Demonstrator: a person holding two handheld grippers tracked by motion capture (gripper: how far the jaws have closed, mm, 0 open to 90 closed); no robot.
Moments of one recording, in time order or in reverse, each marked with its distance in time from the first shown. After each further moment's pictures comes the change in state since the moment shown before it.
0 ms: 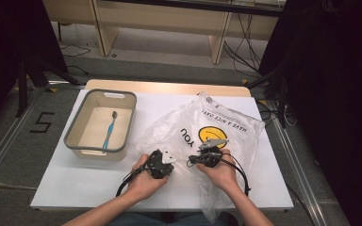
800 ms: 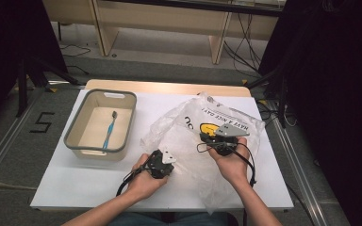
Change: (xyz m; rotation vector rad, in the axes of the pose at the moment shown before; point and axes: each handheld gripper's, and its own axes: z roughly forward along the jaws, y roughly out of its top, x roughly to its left) left arm 0.000 0.001 0.000 0.004 0.001 0.009; right arm -0.003 0.038 -0.061 -0.287 -0.188 -0.057
